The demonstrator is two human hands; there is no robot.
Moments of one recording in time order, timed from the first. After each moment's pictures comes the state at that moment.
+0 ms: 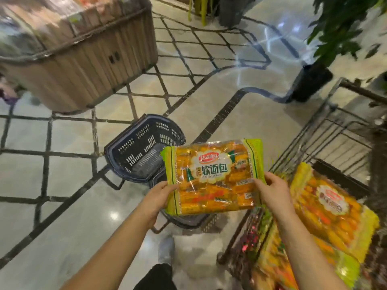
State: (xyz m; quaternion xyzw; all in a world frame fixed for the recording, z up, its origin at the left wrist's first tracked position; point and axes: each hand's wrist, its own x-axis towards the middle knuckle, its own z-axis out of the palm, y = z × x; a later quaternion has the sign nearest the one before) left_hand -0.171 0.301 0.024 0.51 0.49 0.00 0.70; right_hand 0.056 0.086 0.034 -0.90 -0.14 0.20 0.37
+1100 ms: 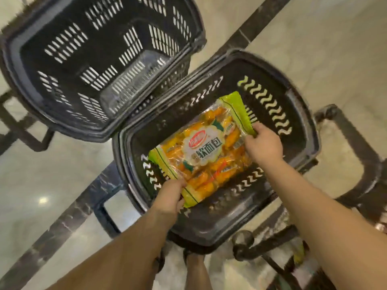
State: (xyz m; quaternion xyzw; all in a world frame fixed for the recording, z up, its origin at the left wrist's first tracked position) left_hand -0.081 0.359 -0.444 0.21 0.71 -0.08 0.67; right_hand 0.155 0.300 -0.436 -0.92 -0.20 0.30 0.14
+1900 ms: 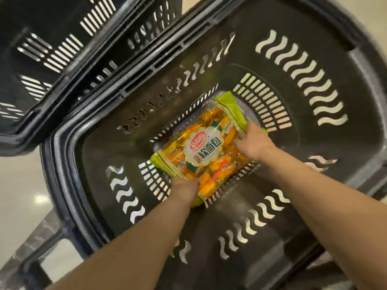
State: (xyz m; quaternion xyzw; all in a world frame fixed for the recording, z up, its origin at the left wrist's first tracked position) left_hand -0.036 0.361 -0.617 0.34 0.72 -0.20 0.57; right_hand 0.172 0.324 -0.610 -0.88 -0.19 0.43 0.05
